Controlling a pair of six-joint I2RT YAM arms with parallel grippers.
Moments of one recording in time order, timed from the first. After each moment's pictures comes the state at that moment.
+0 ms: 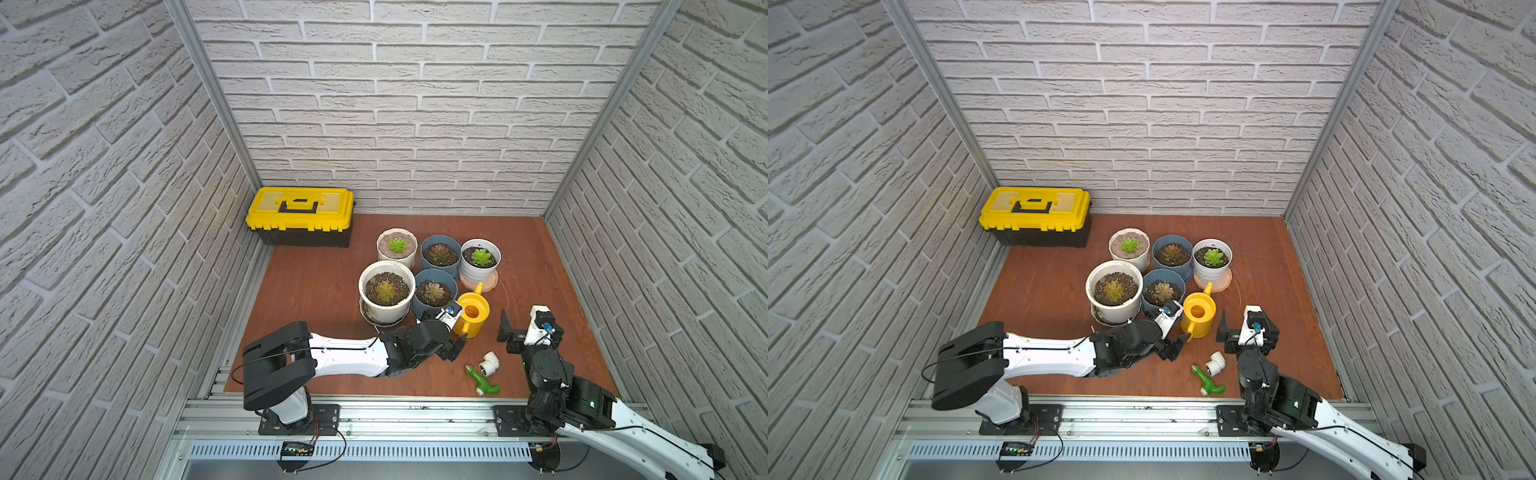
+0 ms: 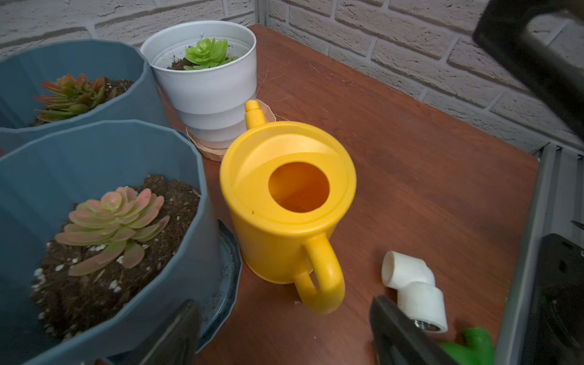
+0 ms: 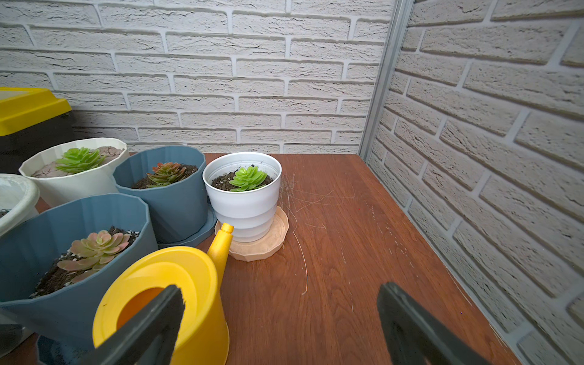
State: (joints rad) left arm -1.16 1.63 0.83 0.29 -0.32 -0.28; right arm 0.99 0.15 0.29 -0.42 1.15 0.23
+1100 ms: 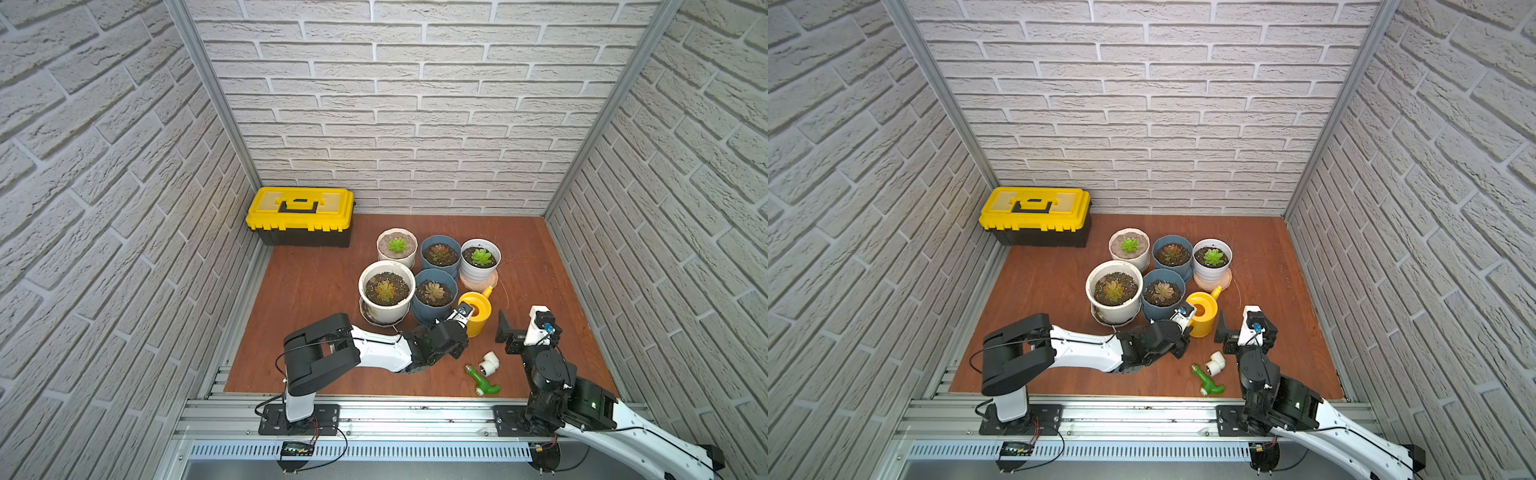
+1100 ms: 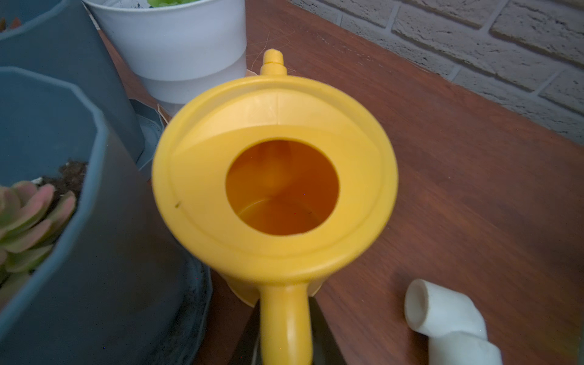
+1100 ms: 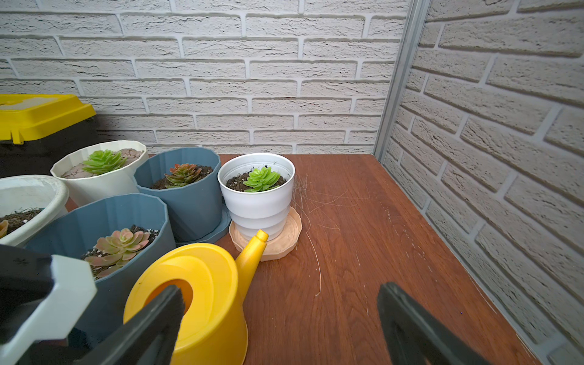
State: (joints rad) left arm -1.16 1.84 0.93 0.36 -0.34 -0.30; right arm 0.99 0.13 0.29 -0.41 1.10 0.23
